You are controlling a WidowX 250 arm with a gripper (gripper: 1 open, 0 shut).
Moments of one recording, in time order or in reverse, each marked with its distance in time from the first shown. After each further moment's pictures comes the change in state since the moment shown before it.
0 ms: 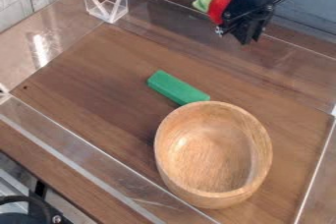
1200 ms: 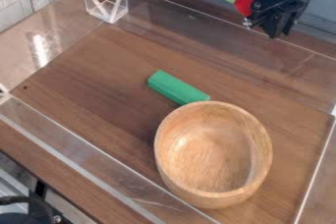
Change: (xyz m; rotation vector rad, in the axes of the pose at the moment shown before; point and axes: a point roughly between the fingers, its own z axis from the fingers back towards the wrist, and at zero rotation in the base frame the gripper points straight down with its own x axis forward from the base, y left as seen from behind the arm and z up) arm -0.036 -0.014 0.029 -0.040 0.017 -0.070
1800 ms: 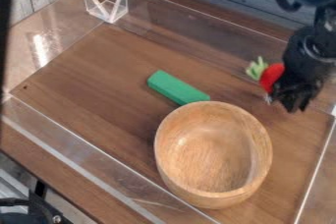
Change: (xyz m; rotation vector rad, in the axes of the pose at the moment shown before) arm -0.066 -0.009 -0.065 0.025 0.125 -0.131
